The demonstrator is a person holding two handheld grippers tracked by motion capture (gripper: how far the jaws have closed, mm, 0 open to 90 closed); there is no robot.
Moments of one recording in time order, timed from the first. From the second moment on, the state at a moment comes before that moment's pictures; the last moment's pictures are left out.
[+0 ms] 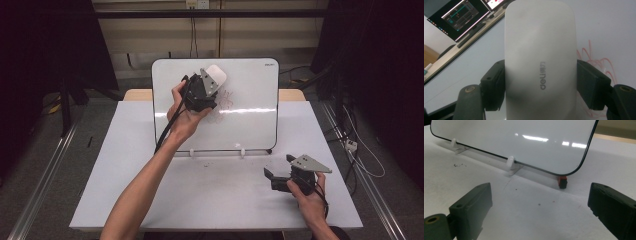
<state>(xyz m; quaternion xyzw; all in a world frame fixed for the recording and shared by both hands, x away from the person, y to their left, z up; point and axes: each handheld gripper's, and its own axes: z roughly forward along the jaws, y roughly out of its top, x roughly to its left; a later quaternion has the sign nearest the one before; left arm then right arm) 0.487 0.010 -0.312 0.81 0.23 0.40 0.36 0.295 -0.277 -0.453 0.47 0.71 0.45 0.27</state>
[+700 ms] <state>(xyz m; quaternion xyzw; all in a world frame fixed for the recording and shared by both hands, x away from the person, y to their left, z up) 0.500 0.009 -0.325 0.81 0.24 0.40 0.36 0.296 -0.277 -0.453 0.47 0.71 0.45 0.27</state>
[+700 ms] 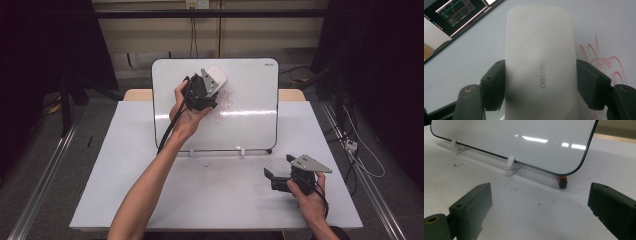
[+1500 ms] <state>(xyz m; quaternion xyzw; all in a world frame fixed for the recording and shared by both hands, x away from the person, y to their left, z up) 0.476 -0.002 -0.352 0.82 0.21 0.40 0.36 0.296 -0.277 -0.453 0.47 0.71 0.45 0.27</state>
